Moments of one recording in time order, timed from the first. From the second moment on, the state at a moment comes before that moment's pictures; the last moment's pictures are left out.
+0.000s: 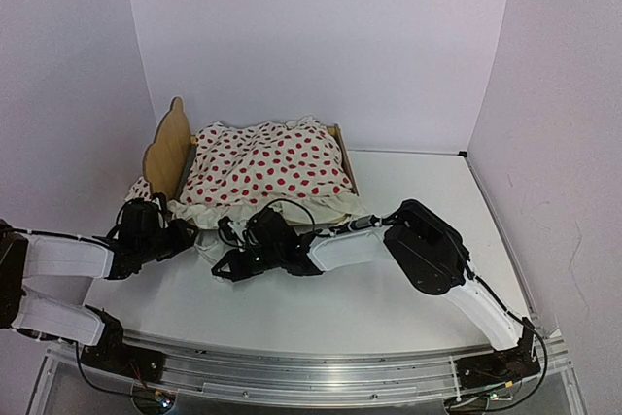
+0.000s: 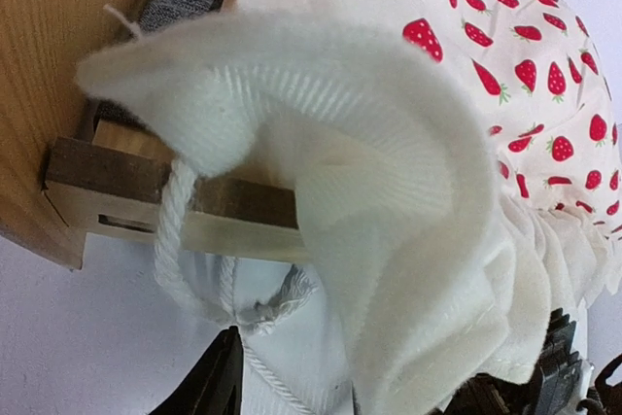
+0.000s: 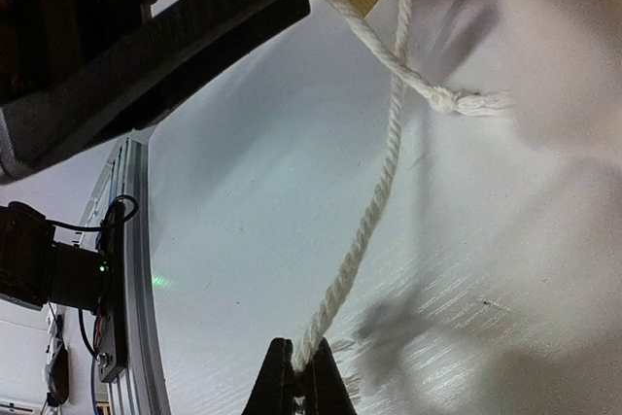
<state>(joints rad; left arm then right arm) -0.37 1.21 0.35 0.28 -0.01 -0.73 1.08 2.55 1.84 0.21 -0.45 0.63</state>
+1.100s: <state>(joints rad) -0.33 1.32 0.28 0.51 -0.05 -0.63 1.09 2.55 1.84 0.27 -0.47 0.68</state>
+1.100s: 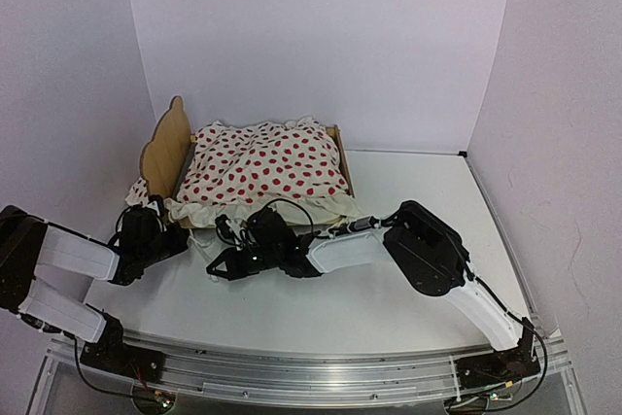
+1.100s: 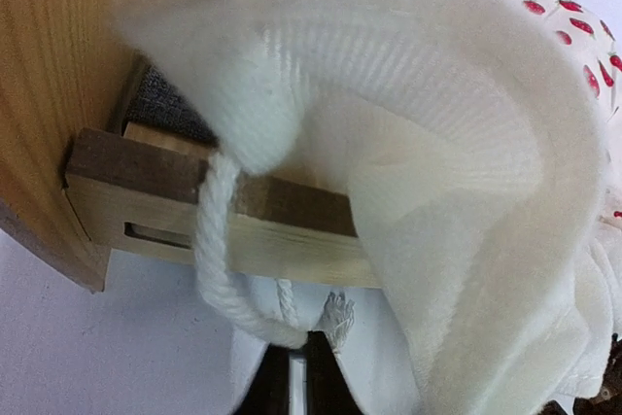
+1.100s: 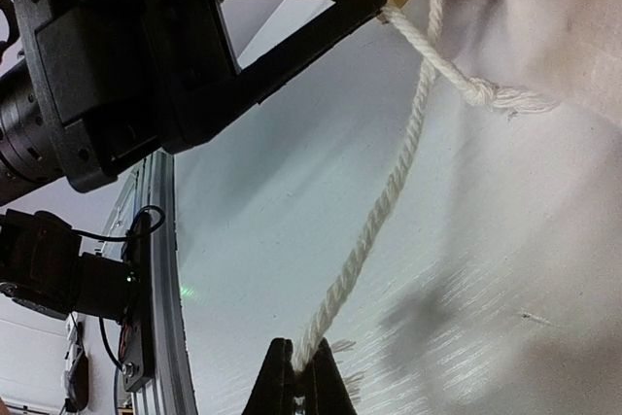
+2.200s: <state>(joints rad) -0.27 1.21 0.43 0.03 0.23 -0.50 1.10 2.57 1.98 0.27 -0.38 0.80</state>
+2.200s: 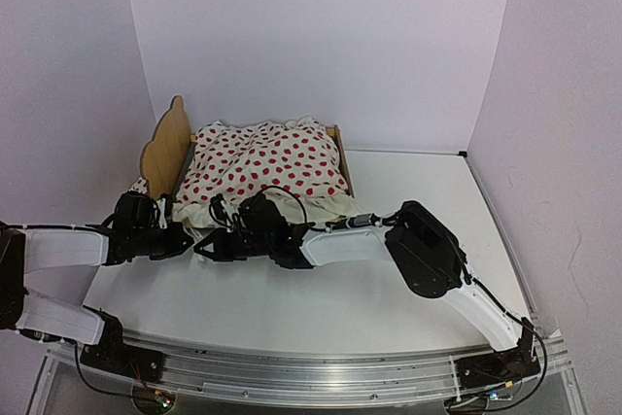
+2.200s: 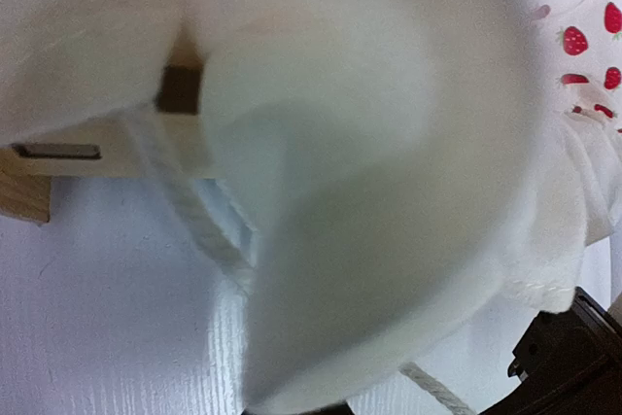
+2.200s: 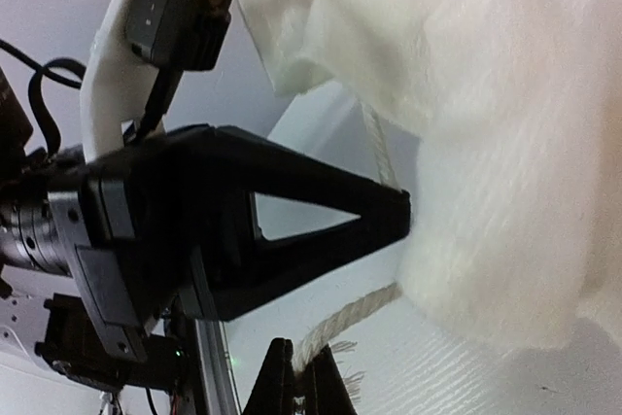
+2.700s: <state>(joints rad) -0.26 1.23 0.47 -0.03 0.26 -0.47 1.10 2.74 2.17 0.28 -0.10 1.00</state>
